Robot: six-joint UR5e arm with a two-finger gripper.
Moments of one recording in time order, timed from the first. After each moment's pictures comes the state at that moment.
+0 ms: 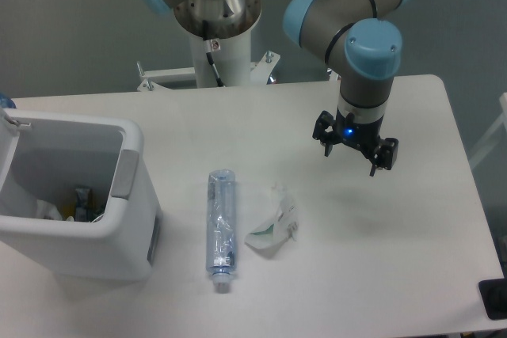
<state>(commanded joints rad) 2.66 -1.85 -1.72 -1.00 1.55 1.22</state>
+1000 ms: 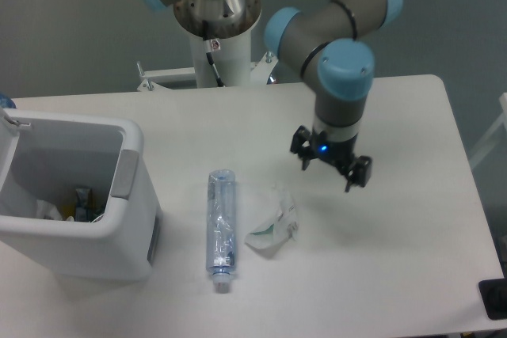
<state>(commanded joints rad) 2.49 -1.94 -1.74 -0.97 1.54 1.11</state>
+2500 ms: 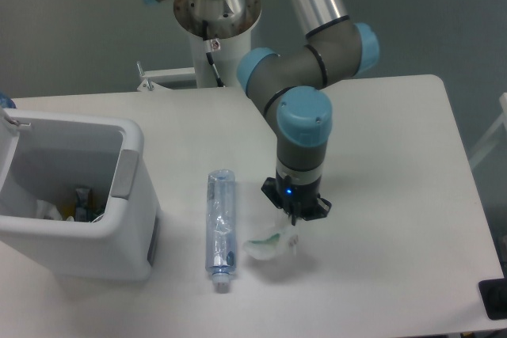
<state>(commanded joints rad) 2.48 -1.99 -1.58 -0.91 1.43 0.88</state>
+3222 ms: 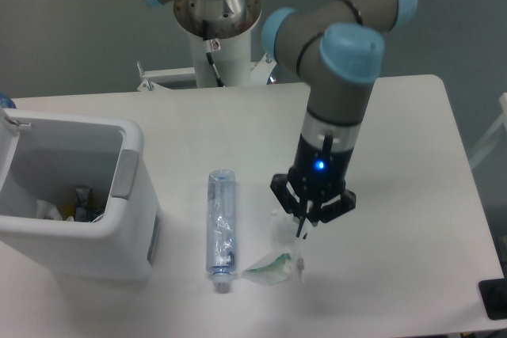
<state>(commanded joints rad) 2.52 -1.85 -1.49 -0.91 1.02 0.67</state>
